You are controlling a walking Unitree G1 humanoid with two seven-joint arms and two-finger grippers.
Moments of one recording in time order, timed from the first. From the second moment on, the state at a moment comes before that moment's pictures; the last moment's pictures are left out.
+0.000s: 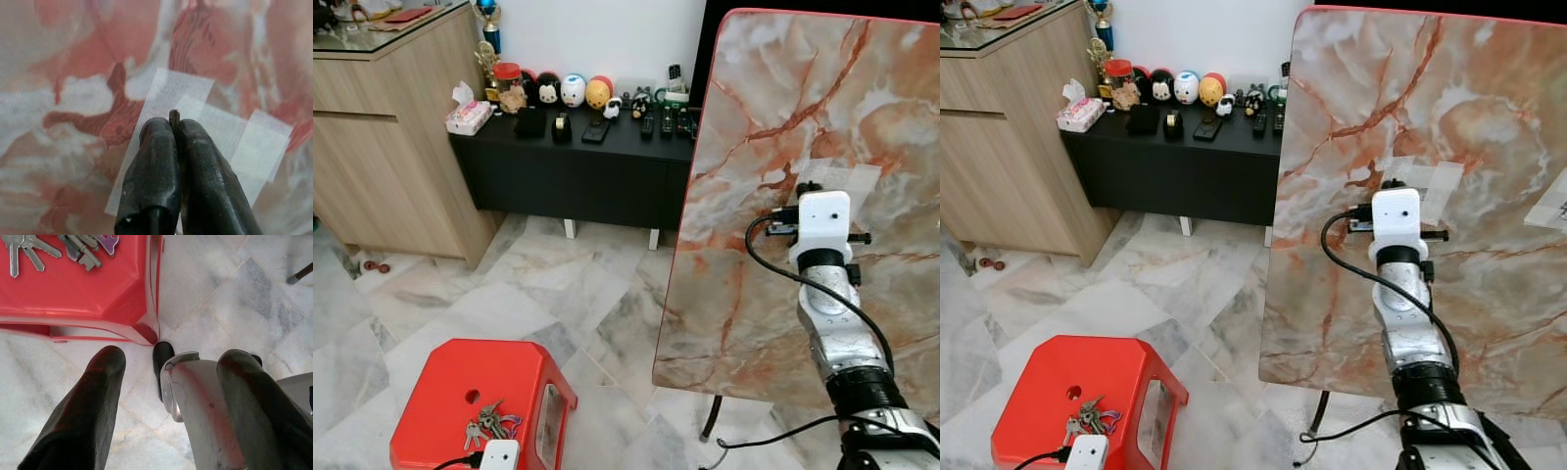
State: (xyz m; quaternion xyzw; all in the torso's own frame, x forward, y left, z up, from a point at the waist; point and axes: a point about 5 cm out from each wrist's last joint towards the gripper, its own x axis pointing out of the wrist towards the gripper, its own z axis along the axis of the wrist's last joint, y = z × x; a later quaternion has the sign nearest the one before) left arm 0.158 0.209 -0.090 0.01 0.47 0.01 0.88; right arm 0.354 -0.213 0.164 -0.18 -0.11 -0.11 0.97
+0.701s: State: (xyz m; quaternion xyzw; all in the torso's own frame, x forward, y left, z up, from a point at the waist) left arm 0.154 0.211 -0.091 0.01 0.47 0.01 0.88; right arm 0.340 -0.229 0.159 -0.22 -0.12 -0.08 0.97
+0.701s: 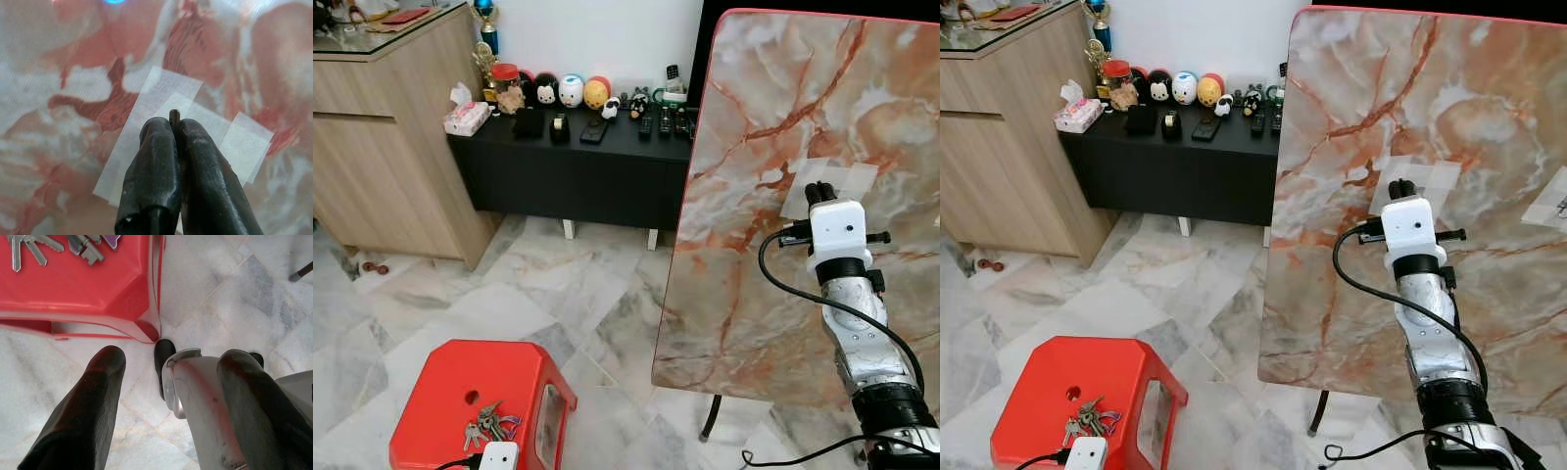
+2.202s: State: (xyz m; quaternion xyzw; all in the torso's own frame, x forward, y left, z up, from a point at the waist) left arm 0.149 0.218 -0.092 0.01 0.48 0.02 0.88; right arm 0.344 -0.234 0.155 -0.27 -0.08 -0.15 0.95
